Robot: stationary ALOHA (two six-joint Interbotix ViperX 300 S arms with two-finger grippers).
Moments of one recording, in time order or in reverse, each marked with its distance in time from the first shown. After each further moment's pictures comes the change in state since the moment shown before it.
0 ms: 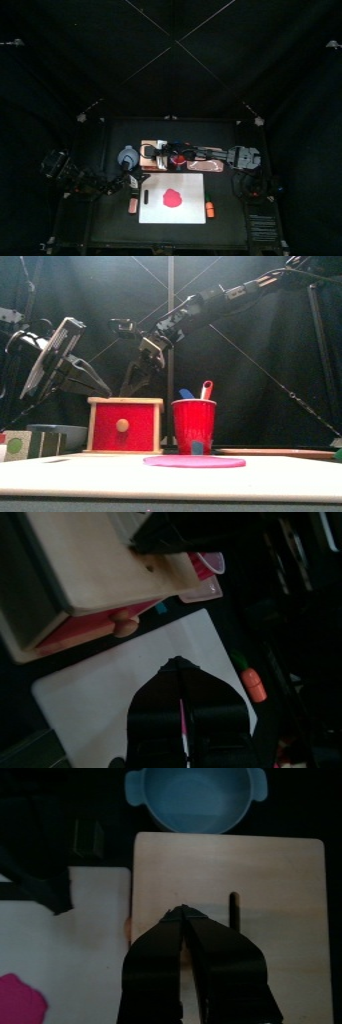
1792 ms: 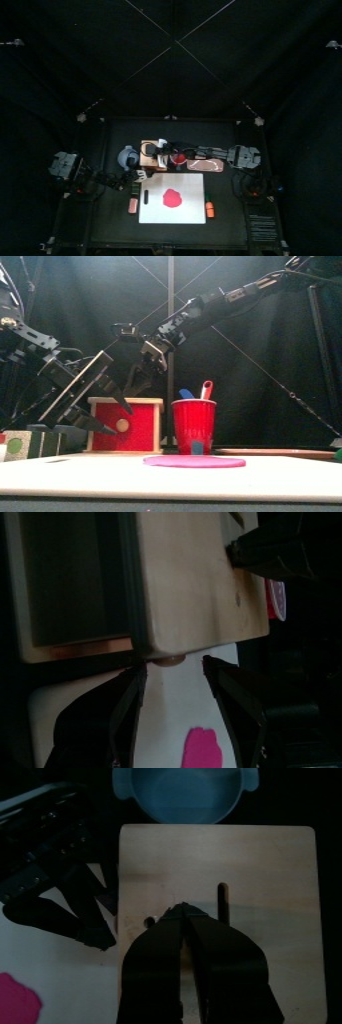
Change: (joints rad) left arm 0.192 0.183 -0.123 -0.017 0.107 -0.241; right arm -0.006 0.005 0.009 -0.018 0.055 0.000
